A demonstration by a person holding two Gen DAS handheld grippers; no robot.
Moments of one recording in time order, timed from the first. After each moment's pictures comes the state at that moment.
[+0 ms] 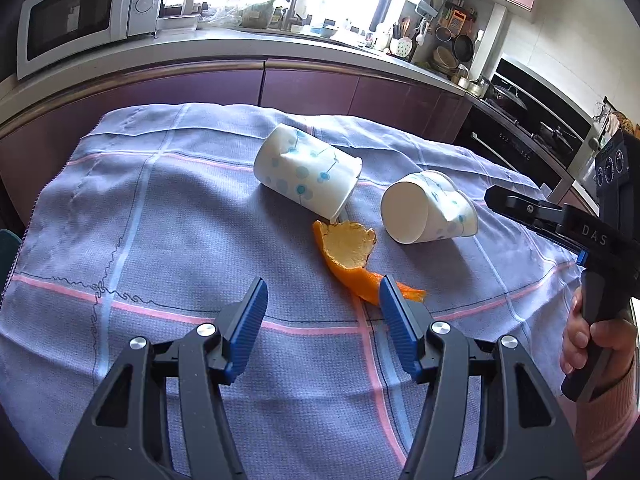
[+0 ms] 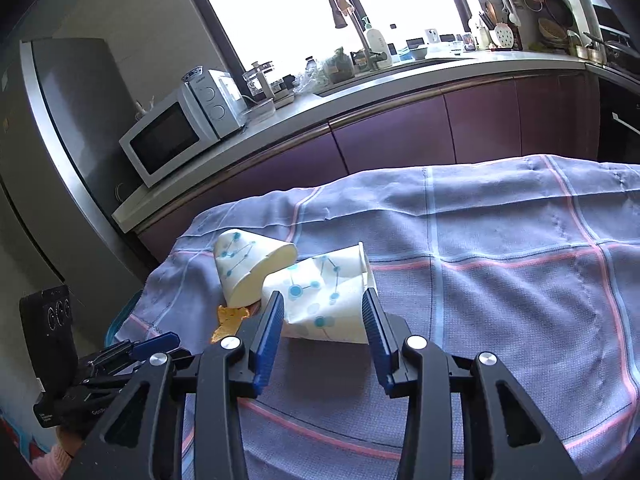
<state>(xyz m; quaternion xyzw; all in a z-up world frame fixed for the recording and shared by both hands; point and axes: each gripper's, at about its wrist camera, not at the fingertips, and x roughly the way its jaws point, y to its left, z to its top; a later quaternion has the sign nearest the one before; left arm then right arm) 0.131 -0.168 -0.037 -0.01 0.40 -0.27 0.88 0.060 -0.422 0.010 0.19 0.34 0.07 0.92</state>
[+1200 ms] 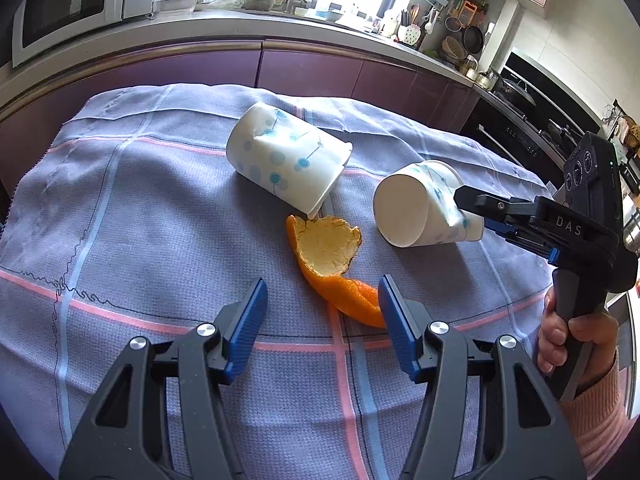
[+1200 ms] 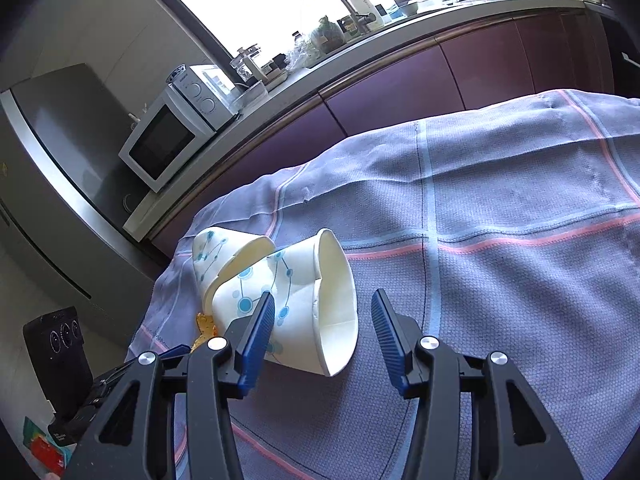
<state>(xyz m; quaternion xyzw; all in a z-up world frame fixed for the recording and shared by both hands) 0.146 -0.199 -0.048 -0.02 0.43 -0.26 0.86 0.099 -0.457 -0.027 0.26 0.38 0.12 0.88</state>
